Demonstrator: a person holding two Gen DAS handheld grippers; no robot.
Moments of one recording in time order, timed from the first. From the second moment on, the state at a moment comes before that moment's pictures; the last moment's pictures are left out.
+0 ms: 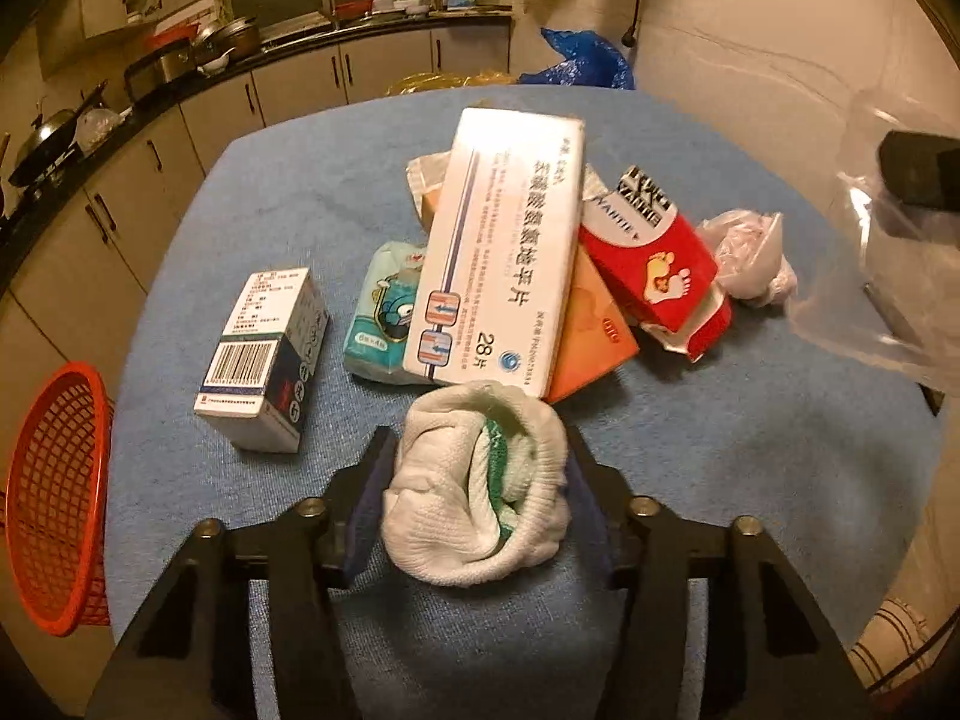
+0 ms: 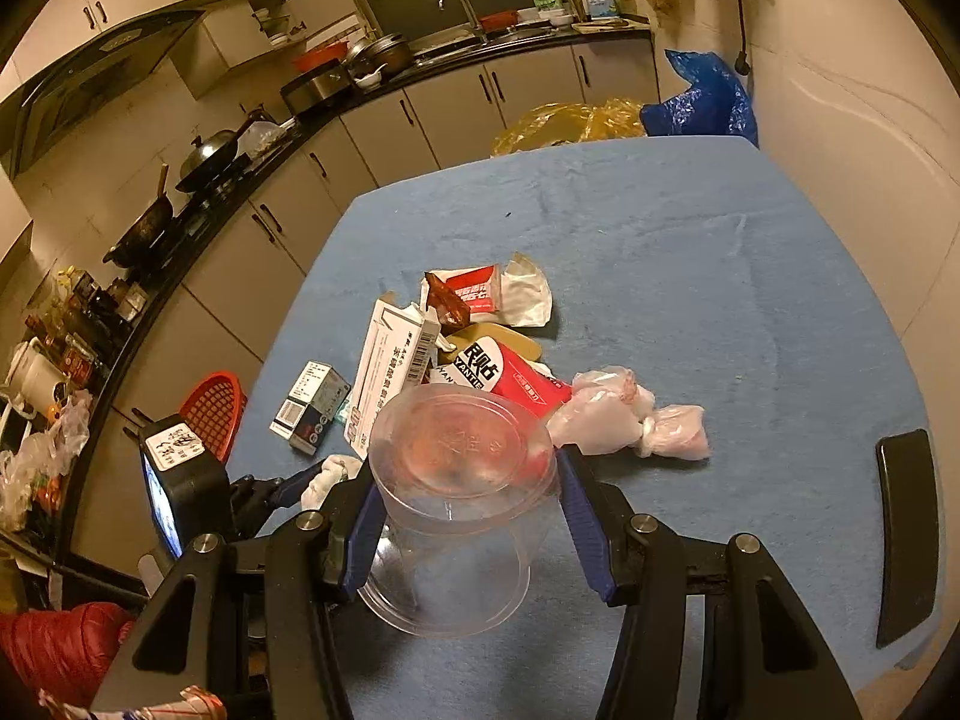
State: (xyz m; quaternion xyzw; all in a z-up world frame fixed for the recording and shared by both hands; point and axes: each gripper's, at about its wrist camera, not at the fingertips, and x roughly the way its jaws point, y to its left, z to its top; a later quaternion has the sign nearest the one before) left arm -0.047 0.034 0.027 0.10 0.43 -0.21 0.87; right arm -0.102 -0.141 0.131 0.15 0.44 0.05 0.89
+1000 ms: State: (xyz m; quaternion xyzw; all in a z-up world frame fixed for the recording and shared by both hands) left arm -0.067 0.102 0.097 0.04 0.38 -0.17 0.91; right arm -0.096 -0.084 0.144 0.12 0.42 0.09 0.89
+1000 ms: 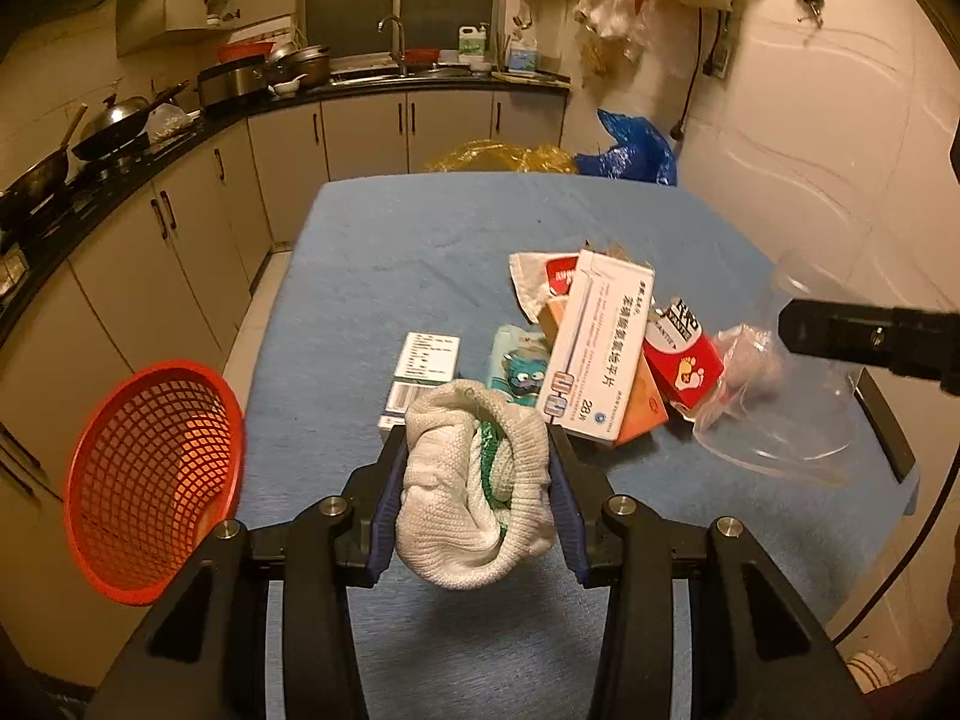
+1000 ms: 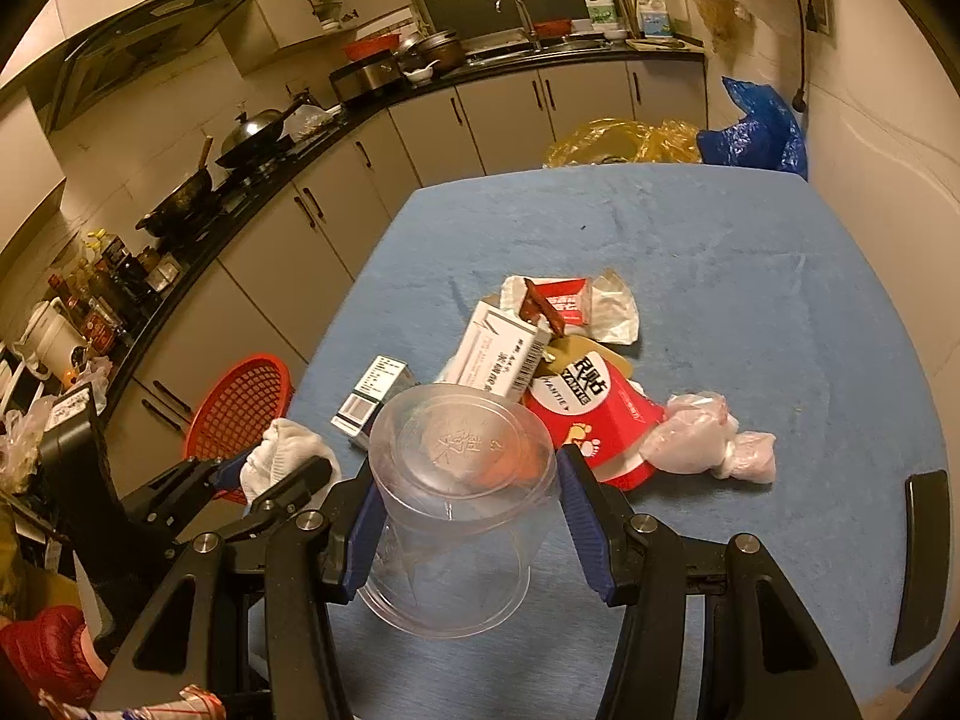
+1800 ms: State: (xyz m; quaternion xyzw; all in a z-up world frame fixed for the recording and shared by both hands) left arm -0.067 0.179 0.132 0.00 0.36 -0.10 0.93; right arm -0.072 -0.024 0.149 0.10 0.41 0.15 0.89
